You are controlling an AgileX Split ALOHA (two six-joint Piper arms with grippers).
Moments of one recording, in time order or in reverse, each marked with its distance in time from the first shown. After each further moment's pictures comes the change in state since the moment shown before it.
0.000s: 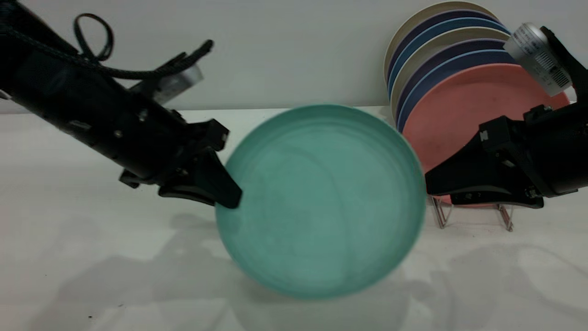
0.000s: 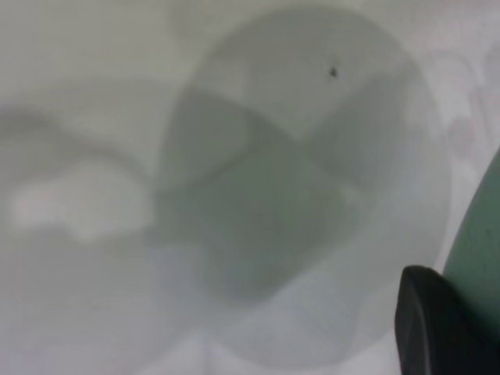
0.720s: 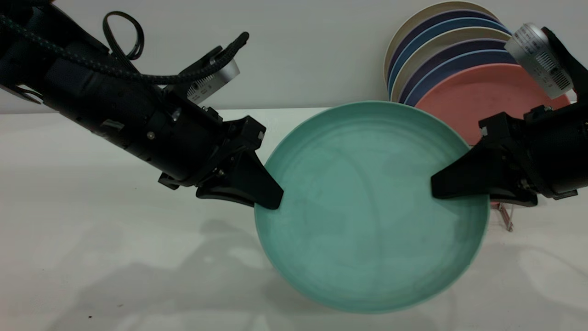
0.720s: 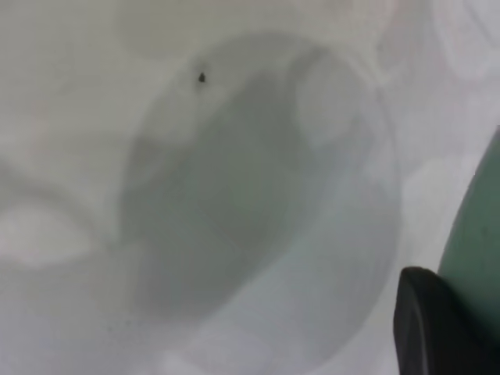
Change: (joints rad) left arm -0.074 -0.001 0.001 -0.149 0.050 0.102; right arm 0.000 0.000 0.000 -0.013 0.010 0.052
